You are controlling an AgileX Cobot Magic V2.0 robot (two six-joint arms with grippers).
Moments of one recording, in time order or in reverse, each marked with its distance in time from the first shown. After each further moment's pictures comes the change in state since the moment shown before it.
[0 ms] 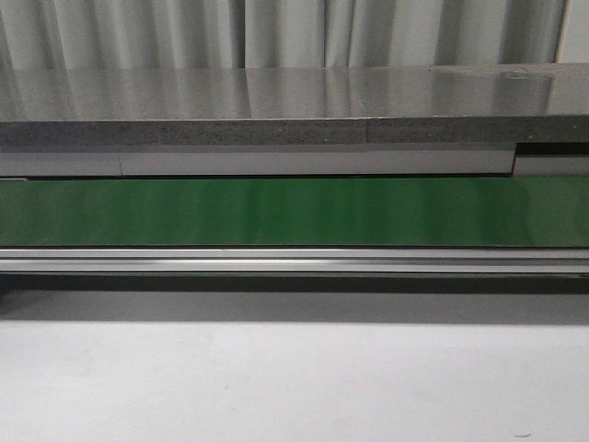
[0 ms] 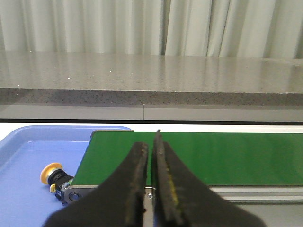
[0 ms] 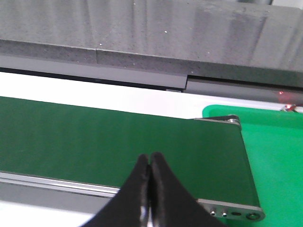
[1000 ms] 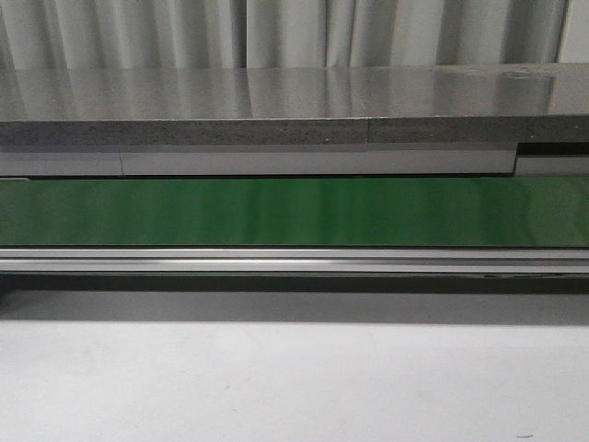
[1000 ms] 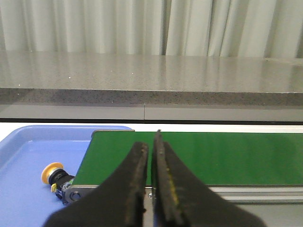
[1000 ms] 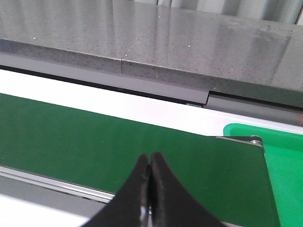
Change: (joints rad) left arm 0.000 0.000 0.000 0.000 0.000 0.000; right arm 0.000 0.008 -0.012 0.395 0.002 -0.442
